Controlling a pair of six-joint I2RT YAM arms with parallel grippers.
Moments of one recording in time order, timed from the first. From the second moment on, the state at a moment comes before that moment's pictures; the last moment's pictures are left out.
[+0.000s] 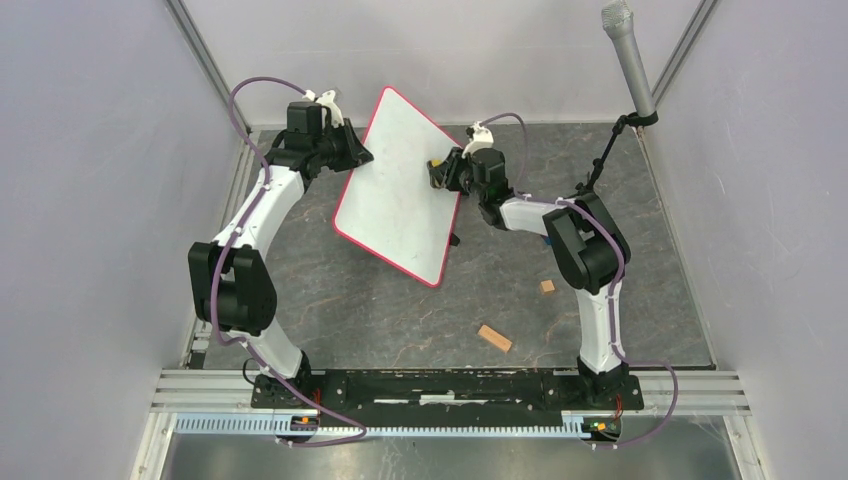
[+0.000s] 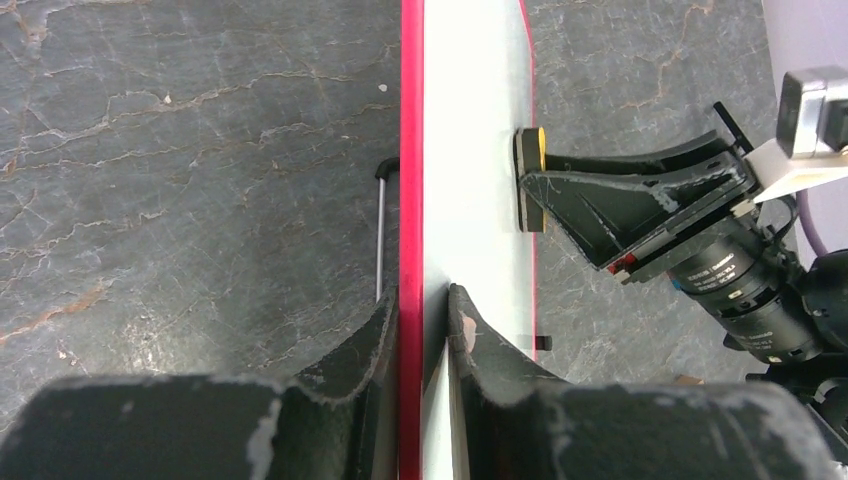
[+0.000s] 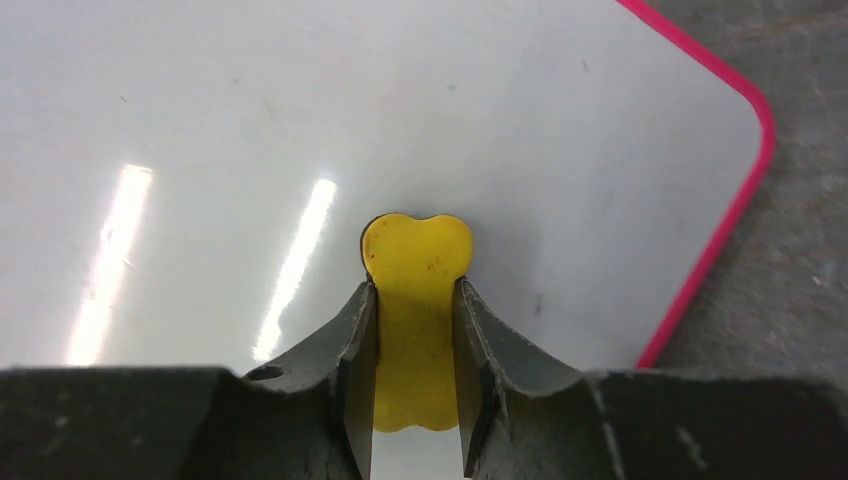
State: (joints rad) left arm -0.16 1.69 1.47 -0.37 0.32 -0.33; right arm 0.49 2.11 1.28 0.57 -0.07 0.49
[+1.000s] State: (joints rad) left arm -0.16 1.69 1.47 -0.37 0.31 -0.33; right arm 0.63 2.08 1.35 0.60 0.01 0.30
